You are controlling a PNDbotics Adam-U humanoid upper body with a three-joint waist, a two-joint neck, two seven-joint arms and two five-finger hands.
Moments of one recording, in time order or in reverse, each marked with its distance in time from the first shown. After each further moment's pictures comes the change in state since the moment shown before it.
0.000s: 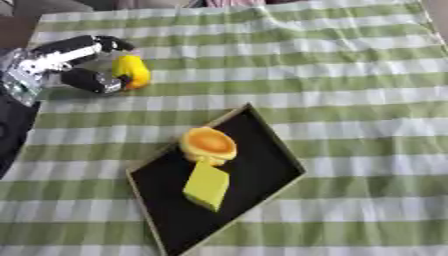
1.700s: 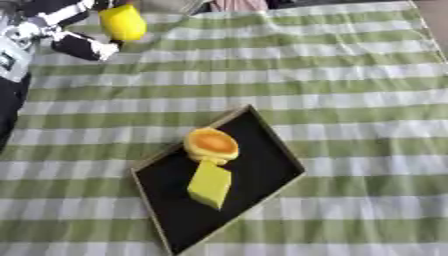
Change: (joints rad) left arm 0.029 0.001 -0.041 -0.302 0.292 -0.017 0.017; right arm 0.062 0.017 0.005 0.000 0.001 0.008 -0.022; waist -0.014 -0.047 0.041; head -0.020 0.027
